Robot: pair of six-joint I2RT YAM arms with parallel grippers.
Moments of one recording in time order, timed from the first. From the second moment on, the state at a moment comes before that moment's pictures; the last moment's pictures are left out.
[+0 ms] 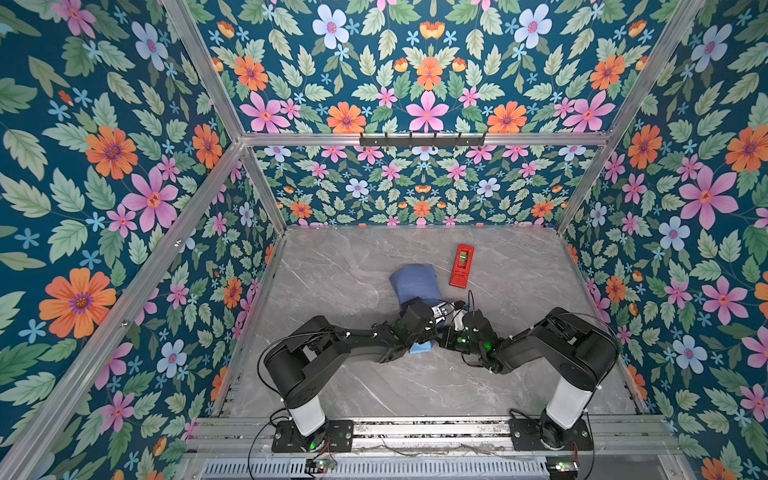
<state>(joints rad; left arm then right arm) -0.94 1.72 0.77 0.31 -0.34 0.48 0.70 1.78 0.44 0.77 -0.27 0.91</state>
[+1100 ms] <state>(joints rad) -0.94 1.72 0.77 0.30 -0.34 0.48 0.54 1.76 0.51 0.69 -0.37 0.88</state>
